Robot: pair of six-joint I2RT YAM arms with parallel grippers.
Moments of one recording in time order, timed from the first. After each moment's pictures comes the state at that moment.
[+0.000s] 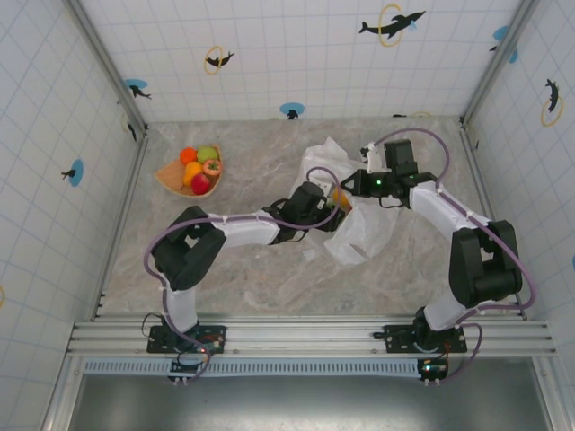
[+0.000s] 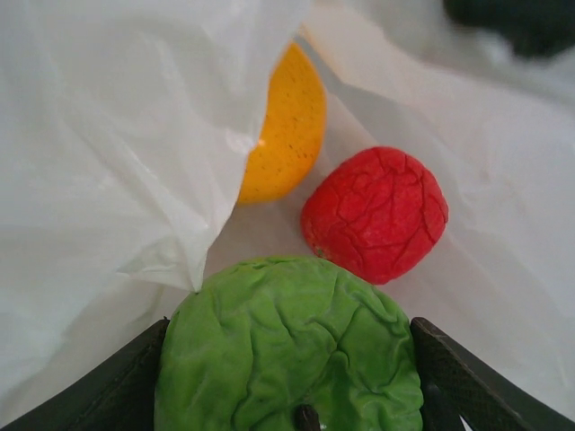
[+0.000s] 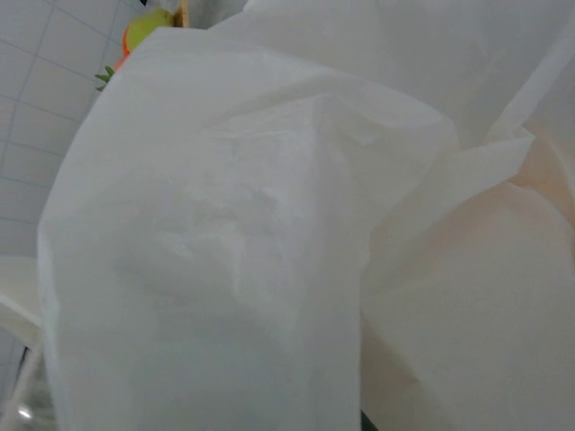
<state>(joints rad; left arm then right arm) -0.89 1.91 1.12 0.13 0.07 -0.44 0.27 1.58 1.06 -0.27 -0.64 0.35</state>
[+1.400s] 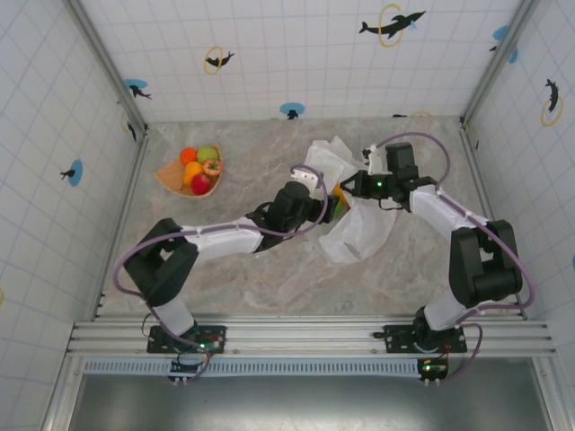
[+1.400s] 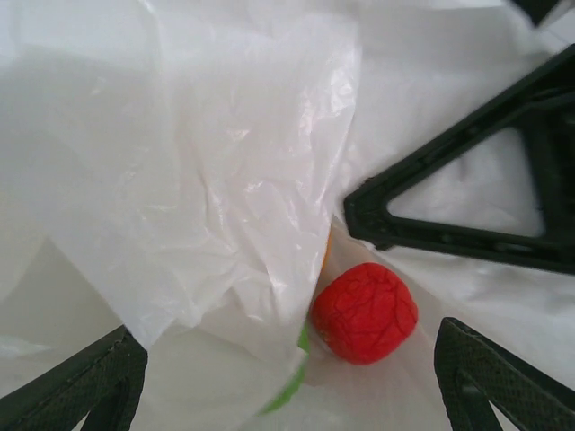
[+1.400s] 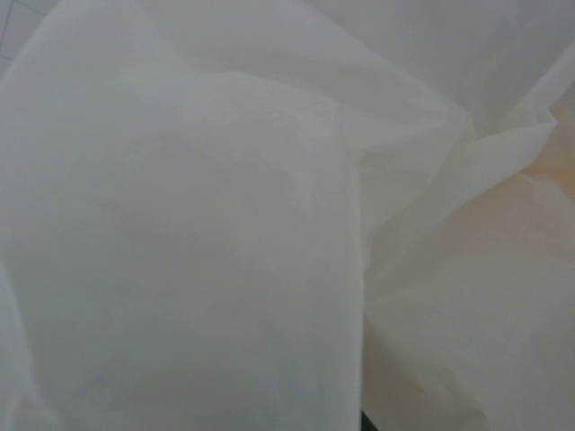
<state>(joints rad) -0.89 1.70 0.98 0.28 -0.10 -0.37 0.26 1.58 1.01 -0.19 -0.66 0.39</state>
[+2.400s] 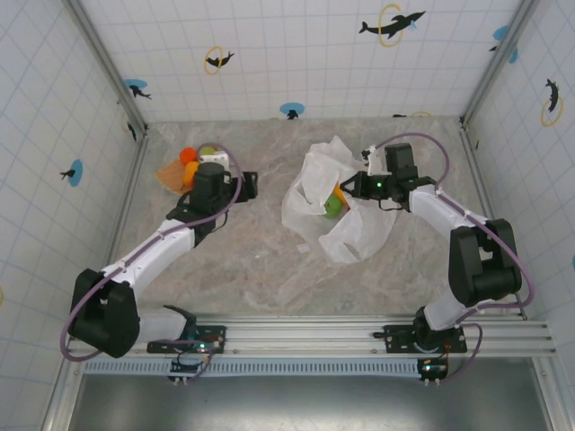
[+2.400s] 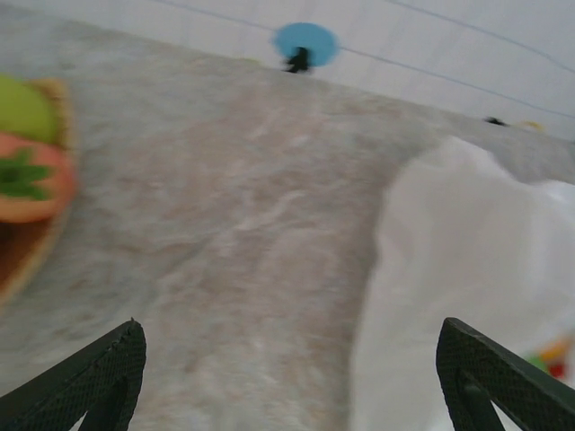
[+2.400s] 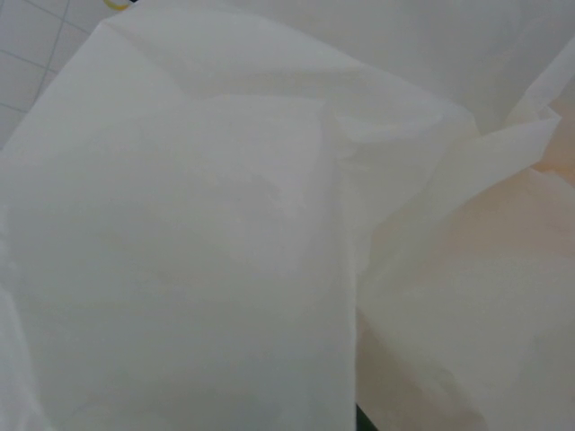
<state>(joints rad) -0.39 1.29 0.83 -0.05 -0.04 -0.43 0.26 1.59 1.01 -0.20 -0.66 0.38</state>
